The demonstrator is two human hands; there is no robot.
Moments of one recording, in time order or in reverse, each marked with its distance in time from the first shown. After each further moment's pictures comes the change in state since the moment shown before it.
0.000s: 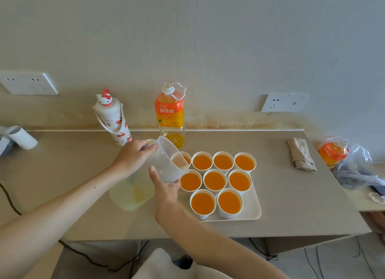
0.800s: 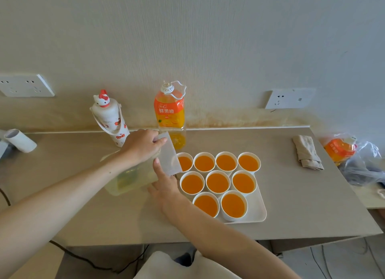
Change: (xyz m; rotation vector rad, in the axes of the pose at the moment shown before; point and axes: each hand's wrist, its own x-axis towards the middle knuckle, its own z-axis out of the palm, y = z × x) left_hand 0.044 0.018 0.007 0.440 -0.002 0.079; right_hand 0.047 -0.004 0.020 0.100 -0.106 0.101
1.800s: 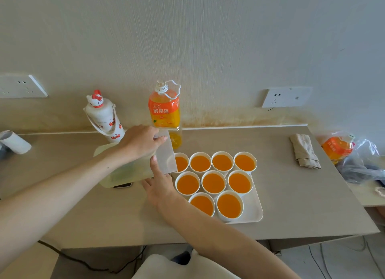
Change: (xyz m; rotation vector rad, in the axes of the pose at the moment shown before) left_hand 0.016 0.015 -0.003 0.169 -0.009 0.144; right_hand -0.003 -0.013 -0.004 0.115 -0.114 -0.032
